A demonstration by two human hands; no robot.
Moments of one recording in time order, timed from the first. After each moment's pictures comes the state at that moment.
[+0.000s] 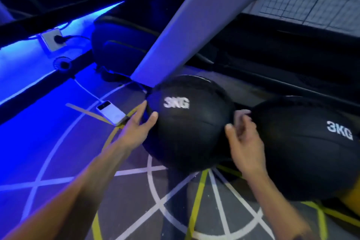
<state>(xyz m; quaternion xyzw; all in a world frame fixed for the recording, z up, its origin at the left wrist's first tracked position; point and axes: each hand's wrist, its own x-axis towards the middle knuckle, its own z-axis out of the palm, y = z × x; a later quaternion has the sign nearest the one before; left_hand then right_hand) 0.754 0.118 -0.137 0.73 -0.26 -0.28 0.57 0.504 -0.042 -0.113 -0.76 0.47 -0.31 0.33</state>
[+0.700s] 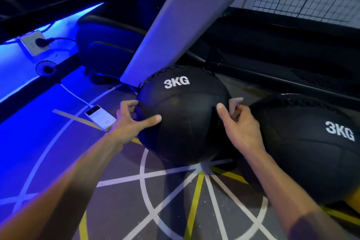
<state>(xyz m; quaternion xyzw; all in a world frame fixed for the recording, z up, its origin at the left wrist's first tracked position) 0.777 0.077 -0.147 0.76 -0.21 -0.30 0.54 0.528 -0.102 -0.098 -0.75 0.51 -0.23 0.35</state>
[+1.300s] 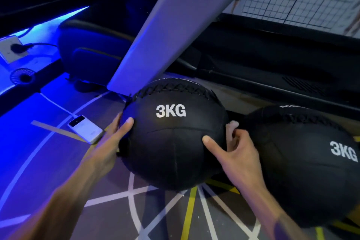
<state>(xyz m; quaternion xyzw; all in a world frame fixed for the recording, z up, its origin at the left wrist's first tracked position) 0.772 0.072 -0.148 0.63 -0.19 -0.40 0.64 0.507 -0.071 -0.103 -0.71 0.54 -0.25 0.37</state>
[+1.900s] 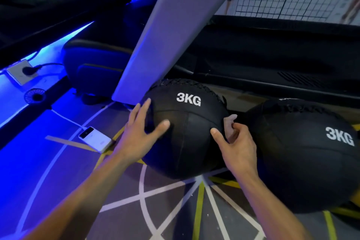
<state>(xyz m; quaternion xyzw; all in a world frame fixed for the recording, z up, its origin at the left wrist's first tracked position) 0.757 0.045 -0.107 0.79 -0.41 -0.21 0.40 0.517 -0.080 -0.107 -0.67 0.56 -0.31 0.38</state>
